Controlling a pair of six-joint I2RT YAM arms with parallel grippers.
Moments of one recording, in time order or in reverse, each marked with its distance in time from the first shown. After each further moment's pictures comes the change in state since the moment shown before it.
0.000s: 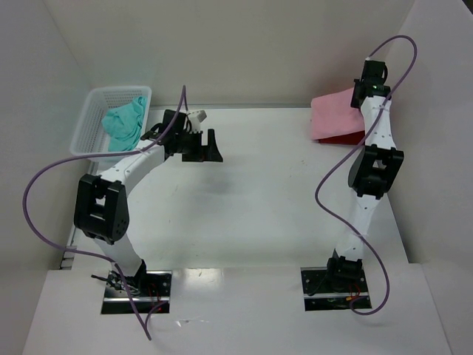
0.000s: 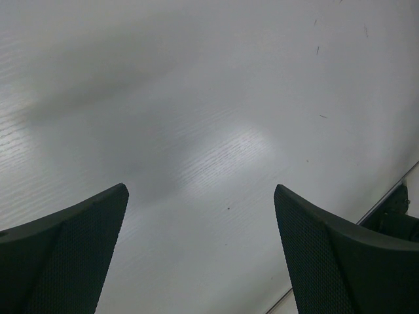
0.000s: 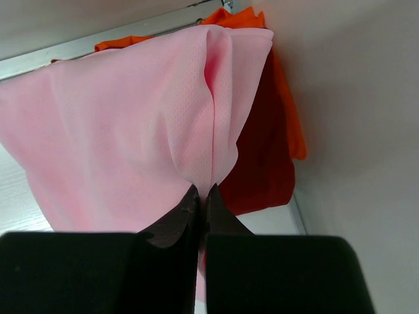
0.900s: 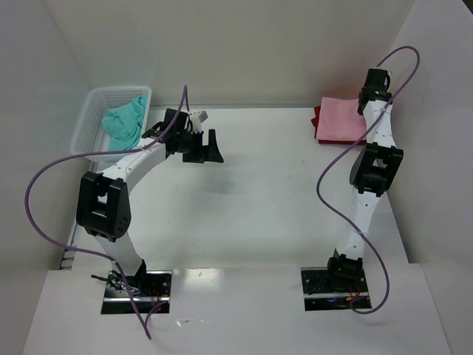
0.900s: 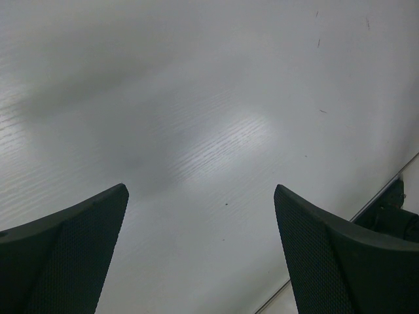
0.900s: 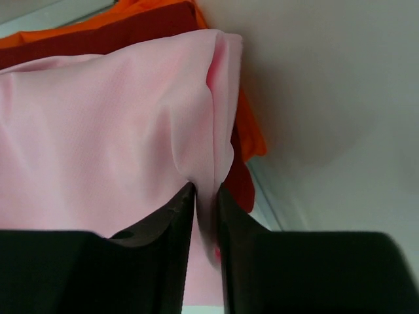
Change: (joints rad) left arm 0.000 0.028 0.032 -0.042 0.015 0.003; right arm -0.050 0.093 0.020 0.020 0.126 0.016
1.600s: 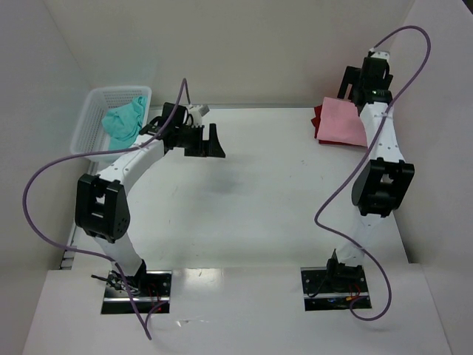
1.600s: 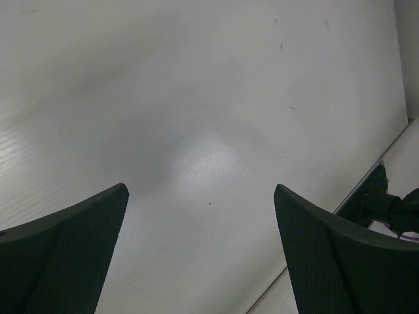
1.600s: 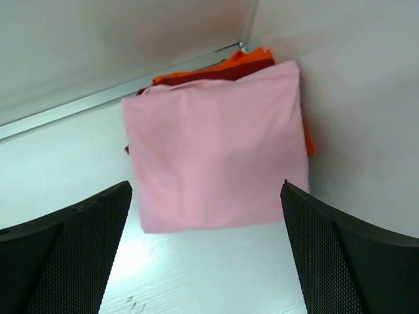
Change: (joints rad) left arm 0.000 -0.005 0.064 -0.030 0.063 0.025; right arm 0.098 -0.392 -0.323 0.158 -0.092 0.077
